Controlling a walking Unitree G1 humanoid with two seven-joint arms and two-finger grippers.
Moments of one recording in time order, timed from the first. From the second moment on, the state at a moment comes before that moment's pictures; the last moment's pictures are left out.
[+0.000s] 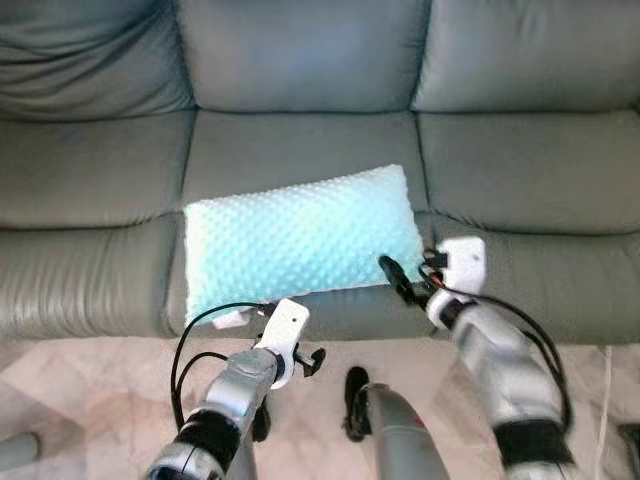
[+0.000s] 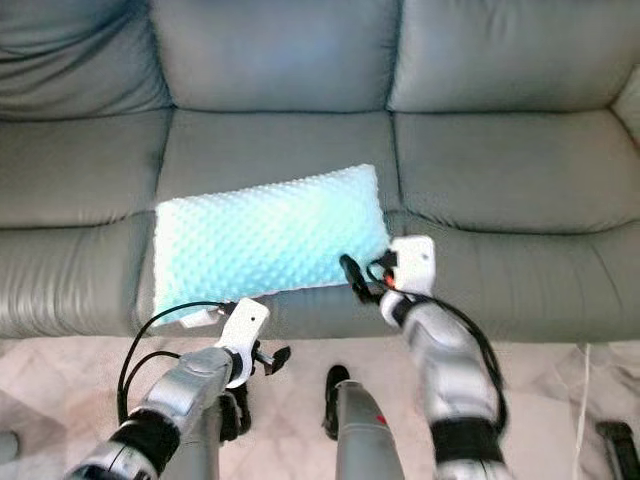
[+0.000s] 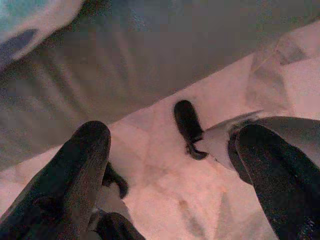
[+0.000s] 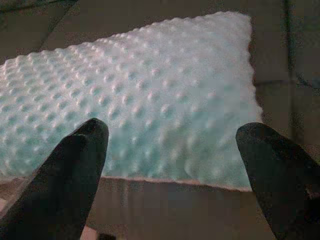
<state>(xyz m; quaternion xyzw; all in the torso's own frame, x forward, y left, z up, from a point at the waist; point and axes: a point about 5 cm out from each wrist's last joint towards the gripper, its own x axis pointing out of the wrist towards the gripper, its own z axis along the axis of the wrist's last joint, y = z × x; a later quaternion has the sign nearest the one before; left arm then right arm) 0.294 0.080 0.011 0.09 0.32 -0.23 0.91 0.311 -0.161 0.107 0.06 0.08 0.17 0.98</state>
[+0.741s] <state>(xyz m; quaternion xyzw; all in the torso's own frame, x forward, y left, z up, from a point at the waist) 0.328 0.136 0.027 0.17 0.25 -0.01 0.95 0.290 -0.151 0.129 0.07 0.09 0.16 0.98</state>
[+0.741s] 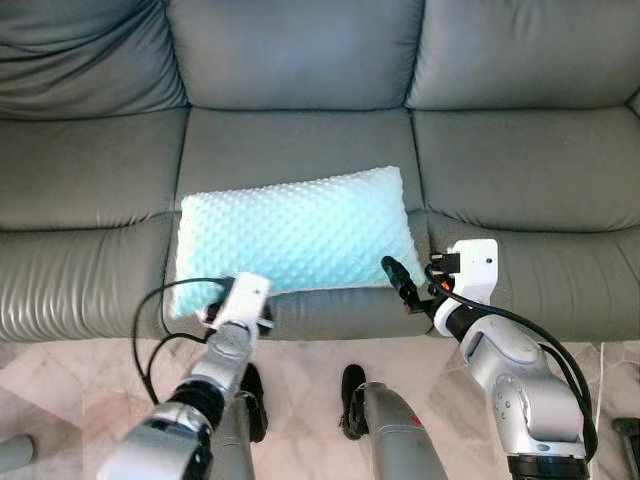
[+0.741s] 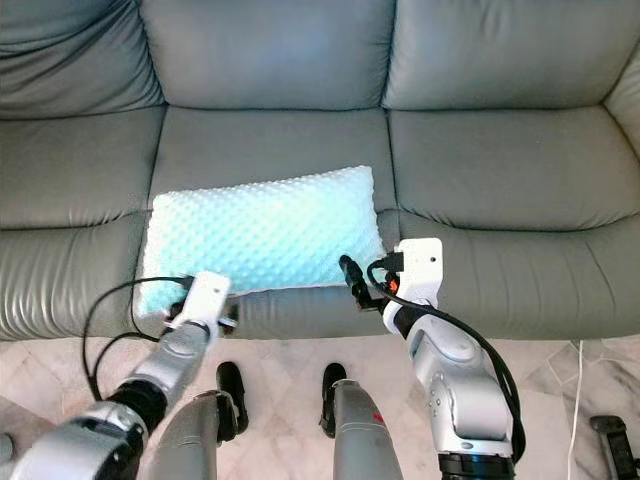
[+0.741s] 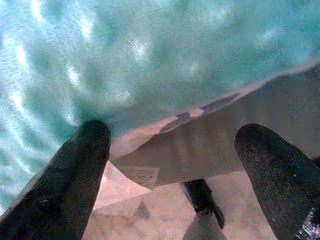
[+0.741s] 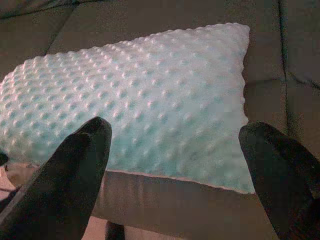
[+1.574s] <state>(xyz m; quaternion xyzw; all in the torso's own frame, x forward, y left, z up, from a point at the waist) 0.327 0.163 0.072 0.05 0.09 -0.03 0.99 0.310 -0.124 0.141 0.08 0.05 0.19 0.98</state>
